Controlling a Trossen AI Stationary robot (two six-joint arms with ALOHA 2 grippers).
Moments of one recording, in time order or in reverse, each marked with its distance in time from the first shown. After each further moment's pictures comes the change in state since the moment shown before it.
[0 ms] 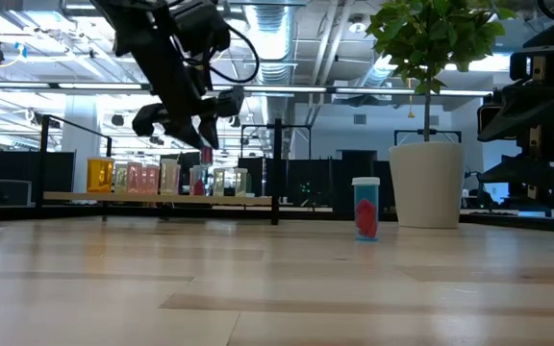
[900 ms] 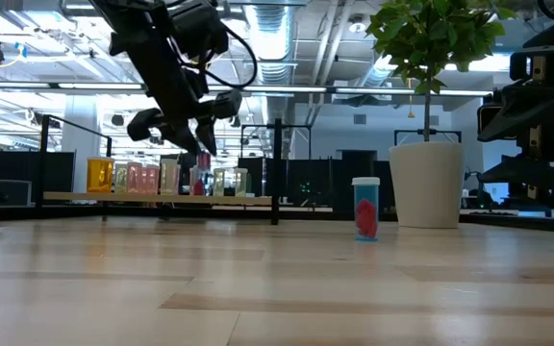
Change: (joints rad) left arm -0.016 0.000 -0.012 -0.034 0.063 -0.076; right arm 0.000 0.000 0.000 -0.001 0.000 0.000
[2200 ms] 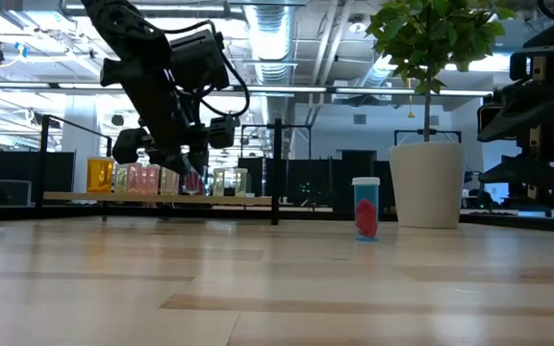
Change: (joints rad) left arm -0.067 0.130 -0.067 0.034 -0.226 -0.245; right arm 0.000 0.001 0.000 0.001 0.000 0.000
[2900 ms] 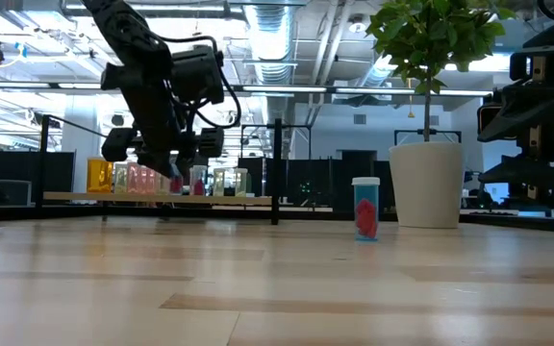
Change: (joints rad) left arm 0.067 0.001 0.000 -0.110 -0.022 -0.013; right arm 0.000 0.000 0.000 0.001 0.000 0.000
